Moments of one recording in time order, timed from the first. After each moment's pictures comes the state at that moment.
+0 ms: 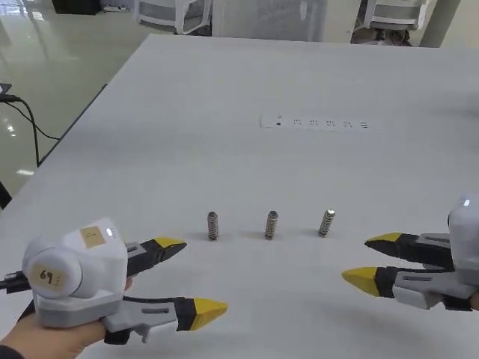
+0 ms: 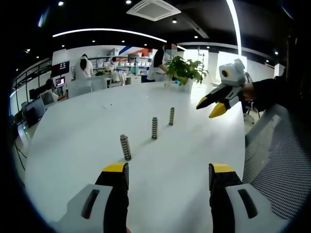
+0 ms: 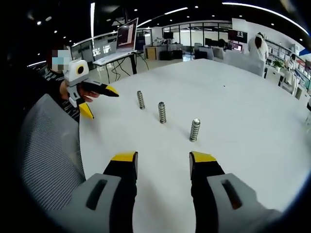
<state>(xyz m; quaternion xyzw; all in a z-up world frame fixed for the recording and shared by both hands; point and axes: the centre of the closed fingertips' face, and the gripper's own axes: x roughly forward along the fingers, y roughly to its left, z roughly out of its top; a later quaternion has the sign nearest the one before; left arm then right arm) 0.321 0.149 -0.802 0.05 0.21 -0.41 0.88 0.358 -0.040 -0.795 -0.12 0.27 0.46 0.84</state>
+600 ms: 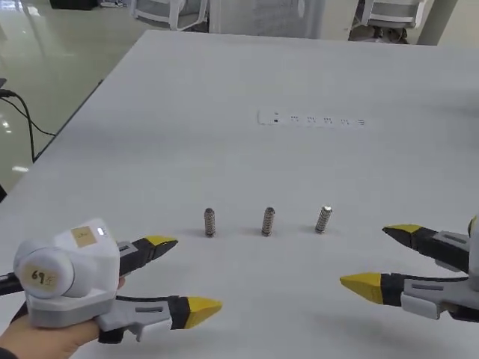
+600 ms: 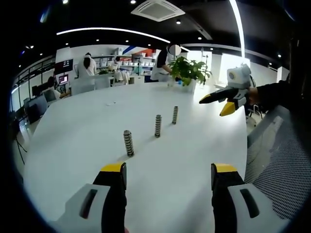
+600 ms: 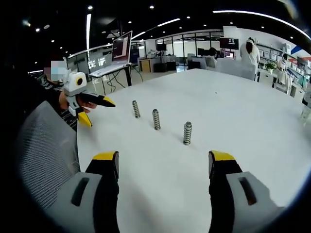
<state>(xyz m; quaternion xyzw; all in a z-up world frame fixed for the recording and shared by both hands) 0.321 0.155 -0.808 0.04 0.21 -0.40 0.89 0.360 -0.047 -0.787 -0.09 0.23 0.44 0.87</state>
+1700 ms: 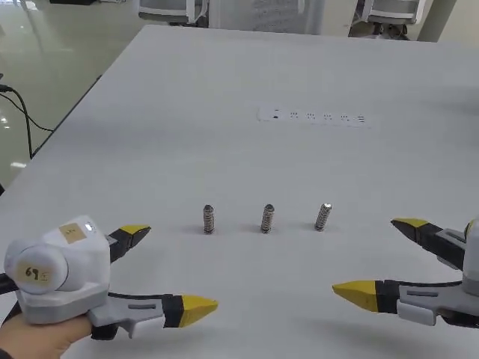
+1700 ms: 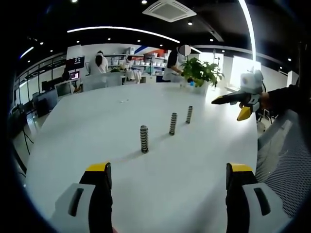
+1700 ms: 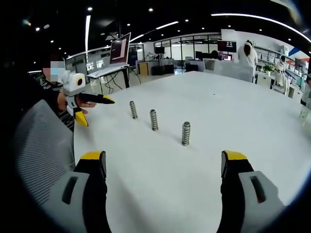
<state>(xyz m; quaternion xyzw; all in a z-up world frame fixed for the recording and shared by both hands) 0.334 0.175 -0.814 0.03 0.22 -0.35 0.91 0.364 -0.045 -0.793 -0.08 0.22 0.43 0.87</state>
